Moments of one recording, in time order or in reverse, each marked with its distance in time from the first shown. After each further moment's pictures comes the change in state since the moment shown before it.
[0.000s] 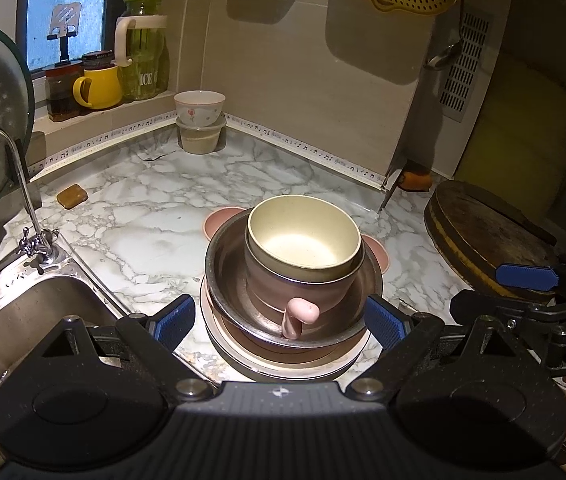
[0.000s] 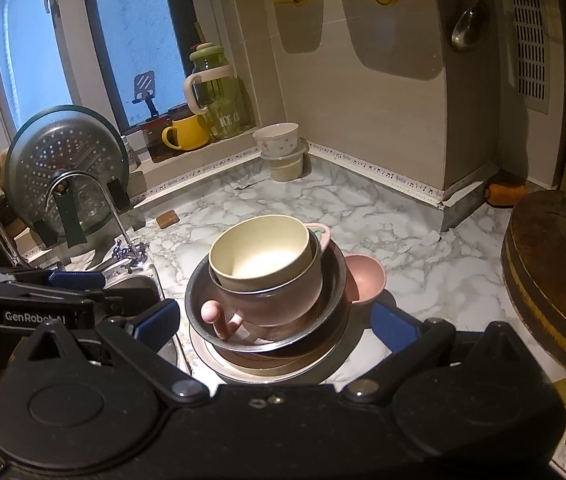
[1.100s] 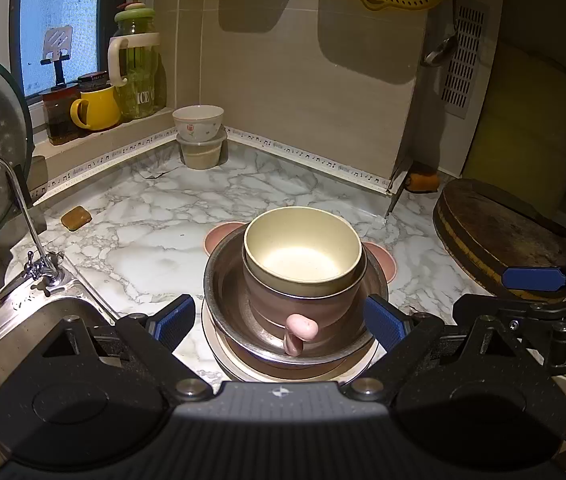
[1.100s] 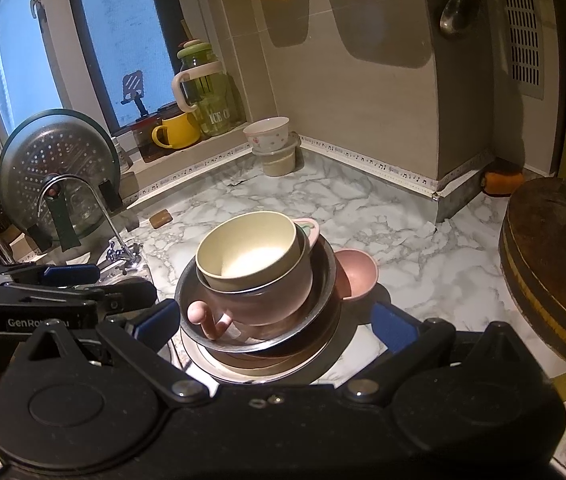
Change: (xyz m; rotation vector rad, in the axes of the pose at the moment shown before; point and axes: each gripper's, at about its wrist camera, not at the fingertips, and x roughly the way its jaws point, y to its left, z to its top) left arm 0.006 -0.018 0.005 0.063 -0.031 0.052; right arm 0.005 -0.008 0.000 0.033 0.017 -0.003
